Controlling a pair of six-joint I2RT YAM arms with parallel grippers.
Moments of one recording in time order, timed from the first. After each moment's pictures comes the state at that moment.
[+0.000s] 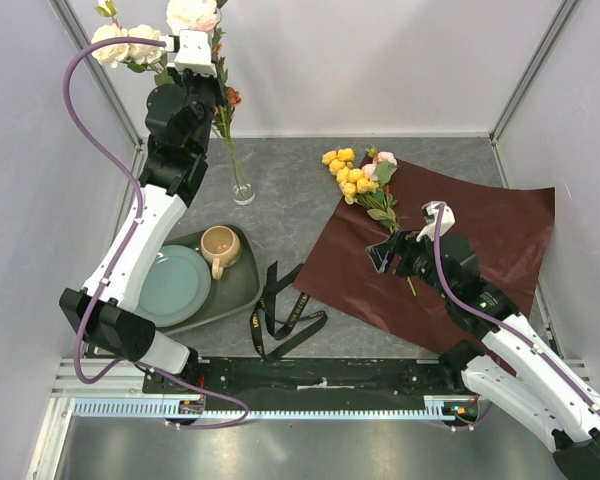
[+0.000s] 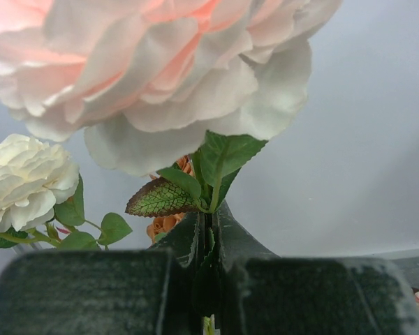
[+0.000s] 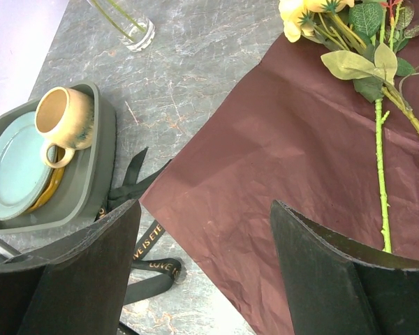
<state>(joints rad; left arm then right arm) -0.35 1.49 1.66 0.15 -0.26 0.18 0.56 0.69 0.63 -0.27 0.05 0.53</state>
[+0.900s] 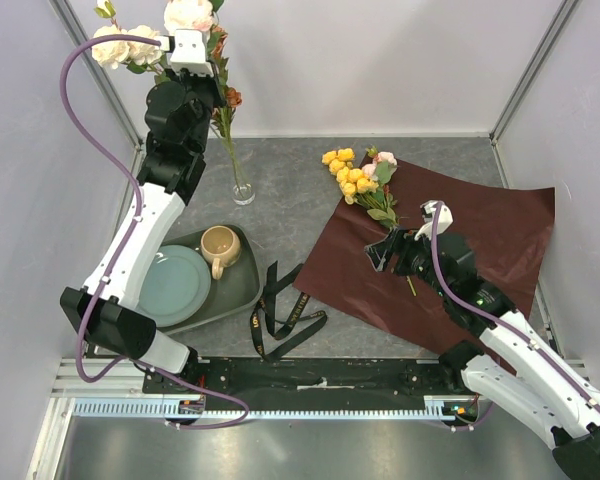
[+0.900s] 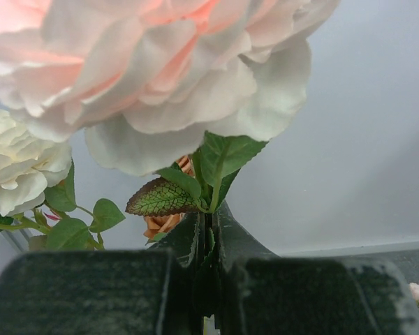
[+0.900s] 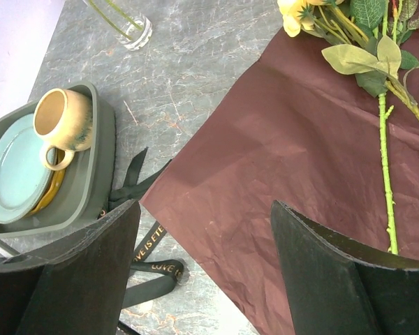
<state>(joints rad) -0.33 1.50 1.66 0.11 -0.25 0.11 0.56 0.72 0.63 -0.26 0.05 0.55</state>
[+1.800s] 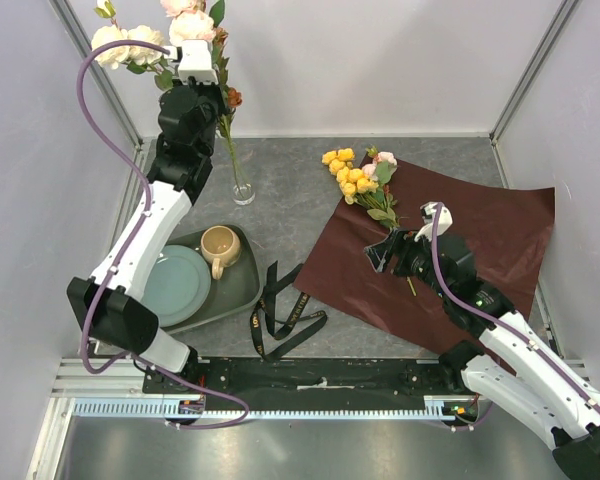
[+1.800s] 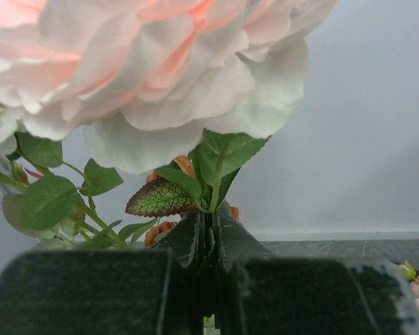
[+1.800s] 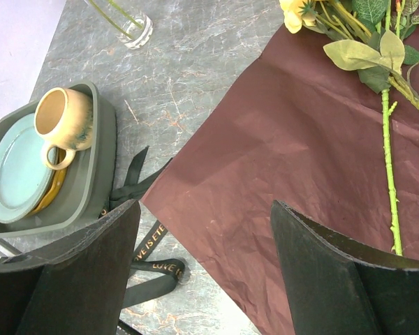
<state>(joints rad) -0.33 1.52 1.61 0.12 -0.31 0.07 0.56 0.72 0.61 -0.25 0.05 0.56</state>
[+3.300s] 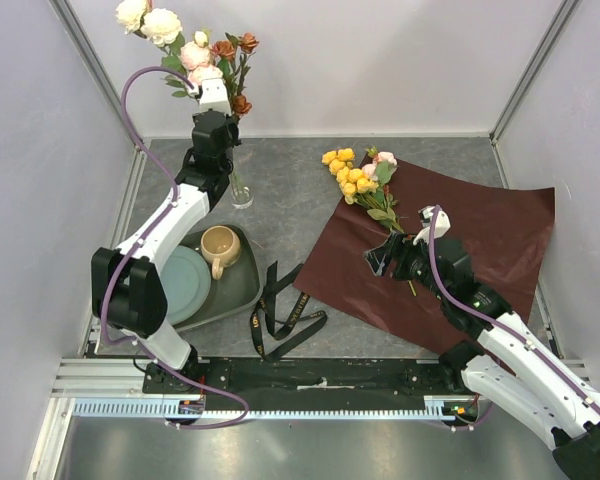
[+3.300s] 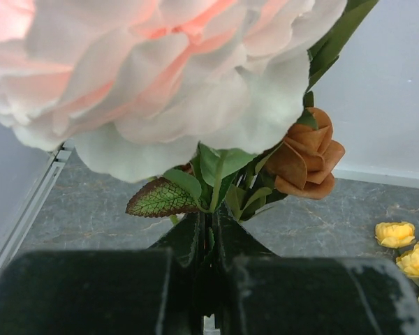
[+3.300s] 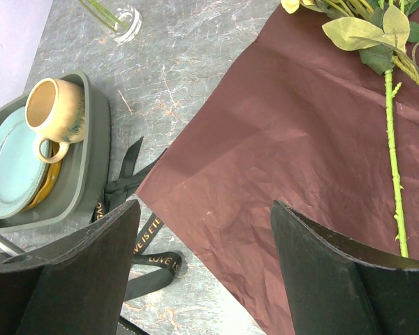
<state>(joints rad) -0.32 1.64 1.40 0.16 -0.47 -0.05 0.56 0.71 0.58 -0.24 0.04 0.58</state>
